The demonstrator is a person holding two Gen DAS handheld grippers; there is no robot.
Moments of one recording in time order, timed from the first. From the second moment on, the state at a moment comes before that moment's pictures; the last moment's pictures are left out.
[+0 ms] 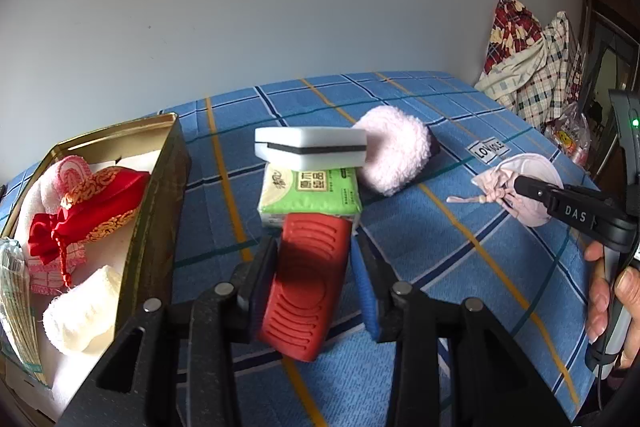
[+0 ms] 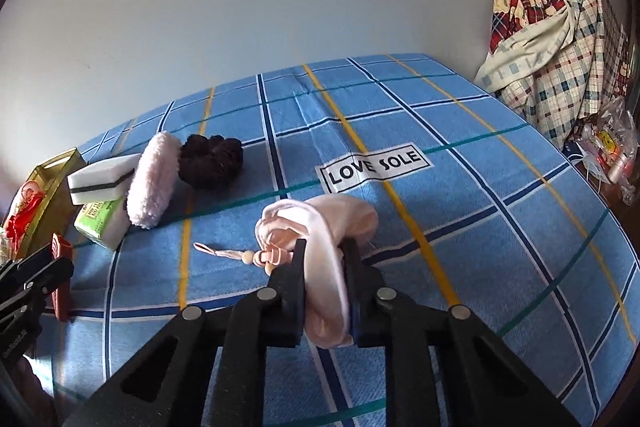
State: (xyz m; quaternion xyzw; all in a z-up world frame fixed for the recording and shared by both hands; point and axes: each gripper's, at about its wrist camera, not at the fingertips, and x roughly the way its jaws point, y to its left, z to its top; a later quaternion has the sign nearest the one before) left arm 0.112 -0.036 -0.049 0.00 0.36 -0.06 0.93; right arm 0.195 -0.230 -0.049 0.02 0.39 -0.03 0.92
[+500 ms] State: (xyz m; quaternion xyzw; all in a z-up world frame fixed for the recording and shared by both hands) left arm 0.110 -0.029 -0.044 -0.02 0.34 -0.06 0.94; right arm 0.181 -0.218 -0.035 0.03 0.32 0.01 0.95
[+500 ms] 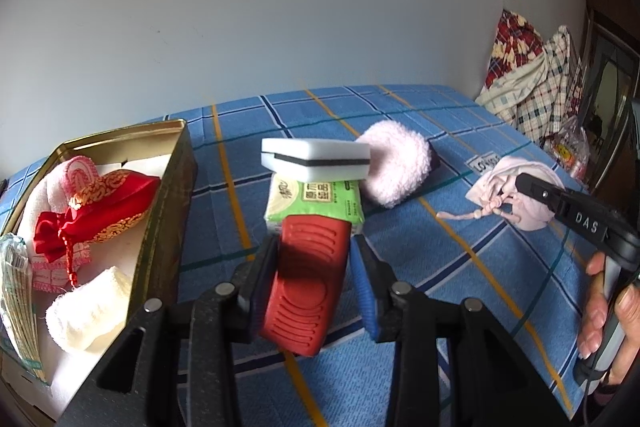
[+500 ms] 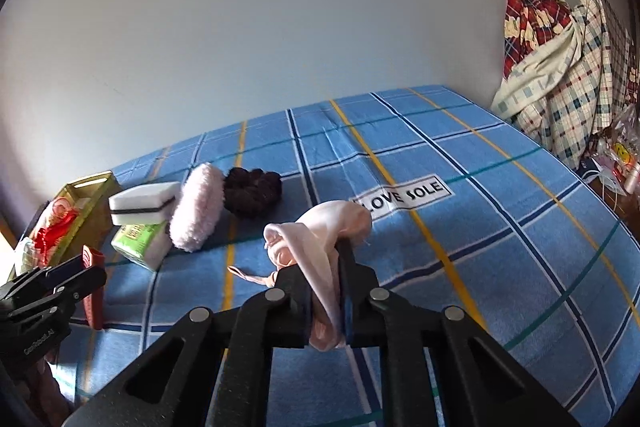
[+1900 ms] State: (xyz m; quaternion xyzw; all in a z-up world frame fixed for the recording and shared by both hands) left arm 0.085 -0.016 -0.017 -0.03 0.26 -0.03 0.97; right arm 0.151 -0.166 -0.025 0.02 0.25 0.07 0.96
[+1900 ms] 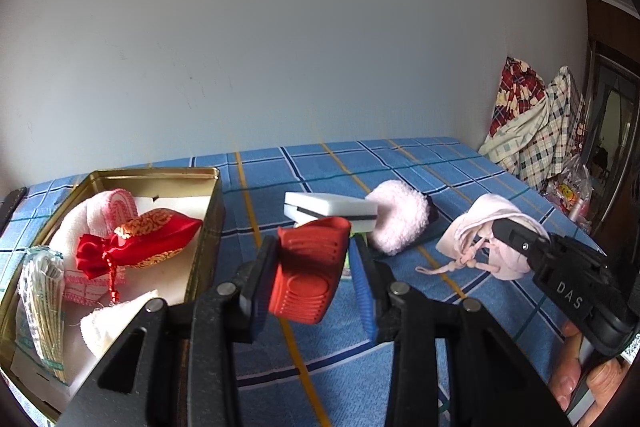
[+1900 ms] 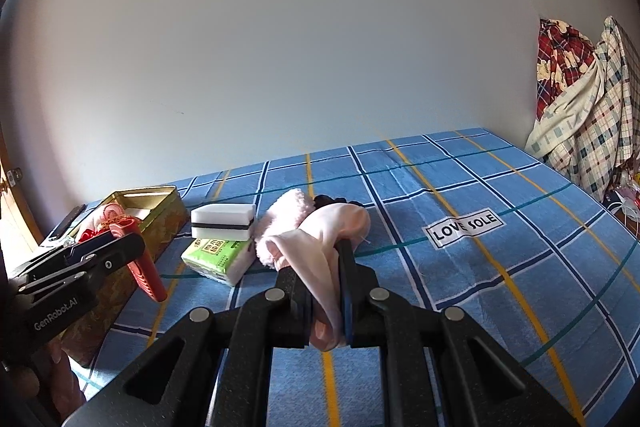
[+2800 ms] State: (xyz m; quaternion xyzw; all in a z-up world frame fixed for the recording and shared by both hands) left arm 0.076 -0.005 -0.008 -0.05 0.23 -0.01 0.97; right arm 0.131 -0.137 -0.020 0.00 0.21 0.09 0.97
